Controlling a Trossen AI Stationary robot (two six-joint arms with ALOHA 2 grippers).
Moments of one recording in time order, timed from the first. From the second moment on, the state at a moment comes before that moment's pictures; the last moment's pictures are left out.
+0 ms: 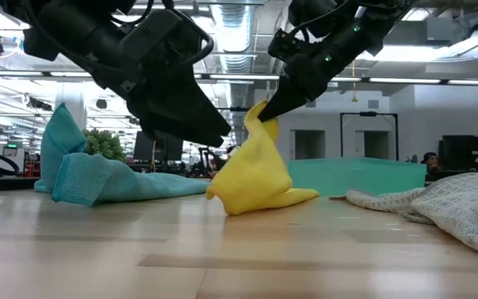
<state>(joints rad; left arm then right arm) -0.34 1.69 0.74 0.36 -0.38 -0.47 -0.13 1.57 0.95 -0.07 0.05 -0.24</state>
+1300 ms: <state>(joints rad) -0.41 1.92 0.81 0.48 -0.36 -0.60 -0.13 1.57 0.96 -0.05 0.05 -0.22</state>
